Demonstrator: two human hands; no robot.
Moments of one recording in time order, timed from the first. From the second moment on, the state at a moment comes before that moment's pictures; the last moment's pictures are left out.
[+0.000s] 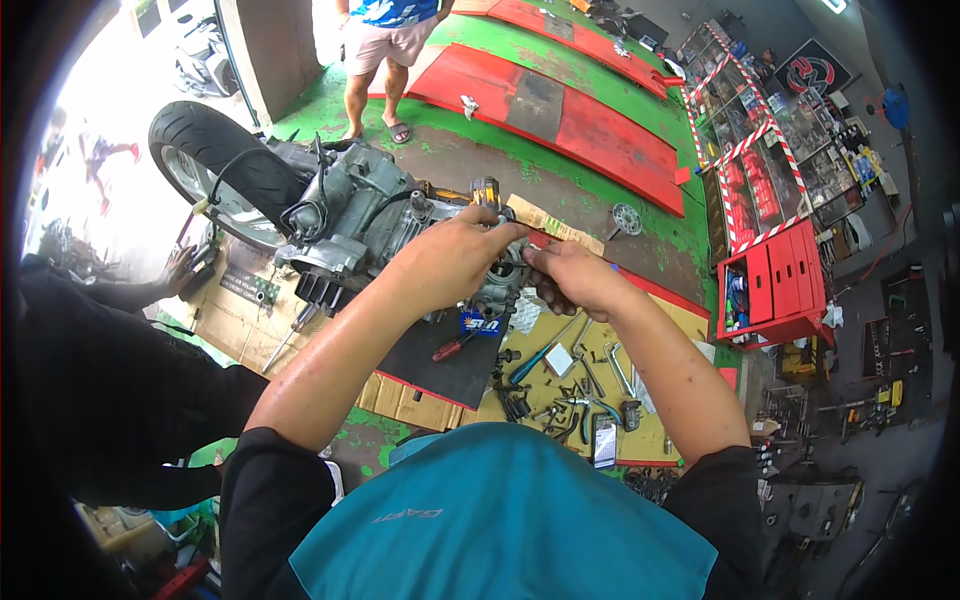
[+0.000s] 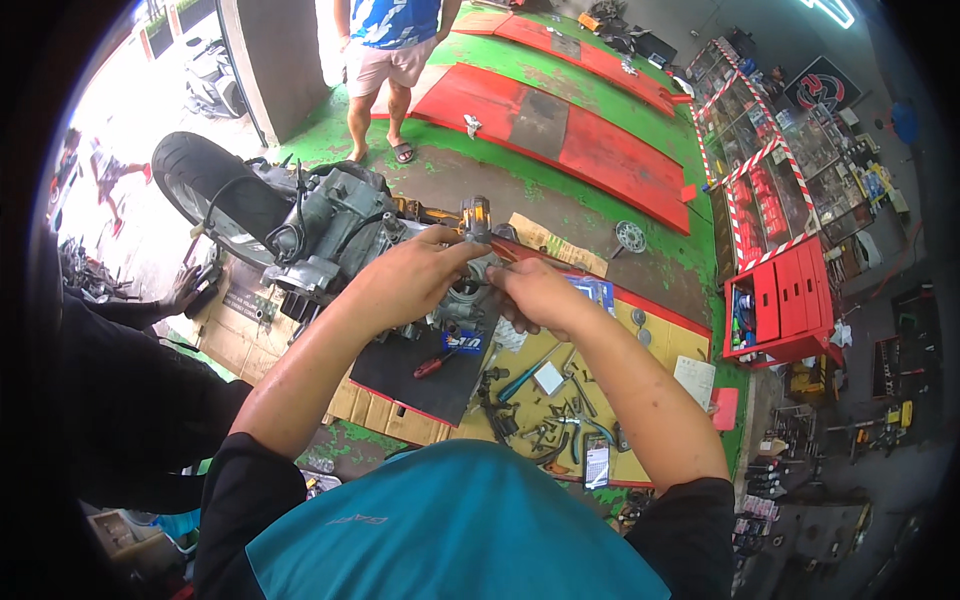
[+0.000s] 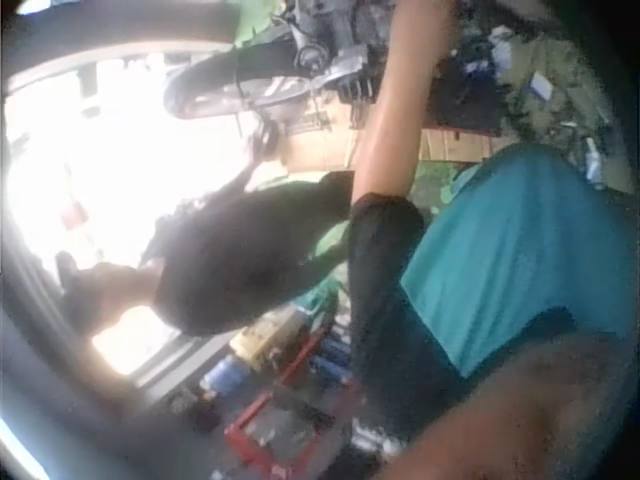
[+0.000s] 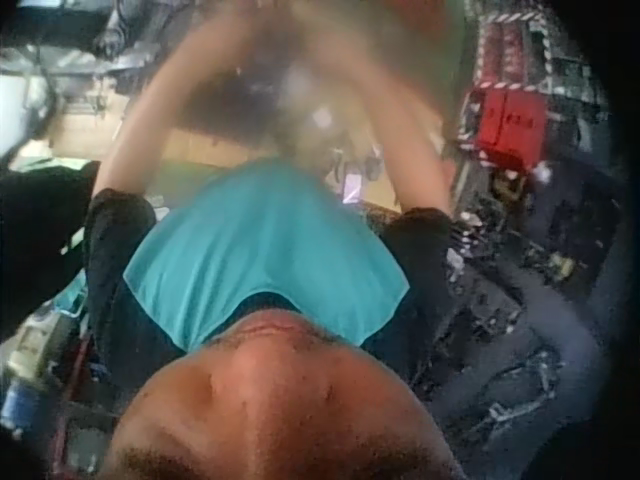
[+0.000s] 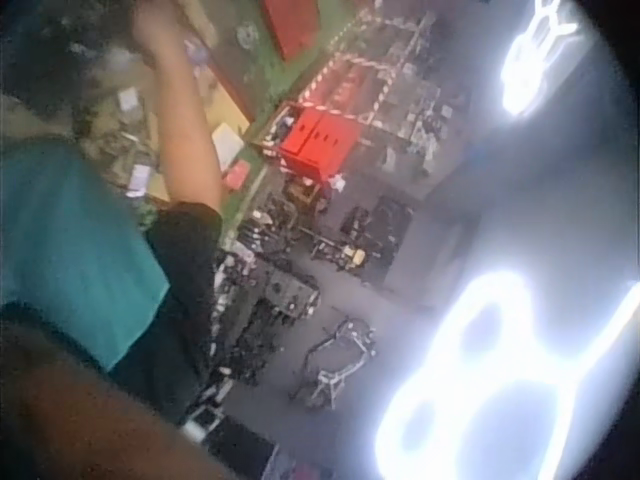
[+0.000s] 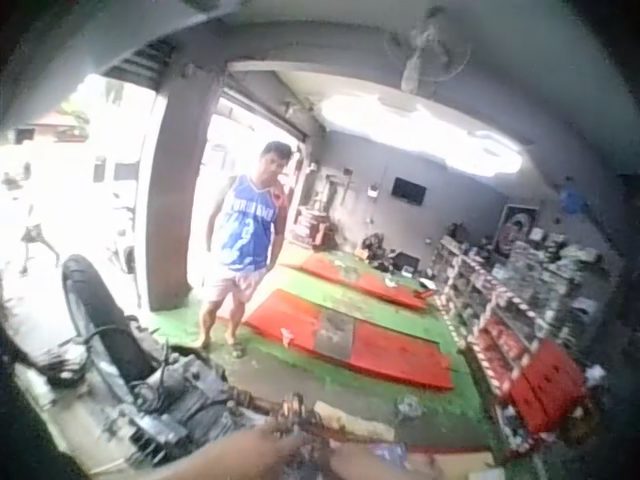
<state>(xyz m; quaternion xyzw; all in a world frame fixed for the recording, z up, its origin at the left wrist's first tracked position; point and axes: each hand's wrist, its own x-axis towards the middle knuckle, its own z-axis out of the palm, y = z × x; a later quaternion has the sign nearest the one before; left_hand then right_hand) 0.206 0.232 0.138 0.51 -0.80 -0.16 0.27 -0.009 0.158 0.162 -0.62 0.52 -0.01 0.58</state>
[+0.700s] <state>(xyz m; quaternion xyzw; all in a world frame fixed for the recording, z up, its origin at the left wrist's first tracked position) 0.210 0.251 0.110 0.45 -0.77 -0.17 0.41 0.001 0.168 0.142 -0.79 0.50 -0.04 0.35</state>
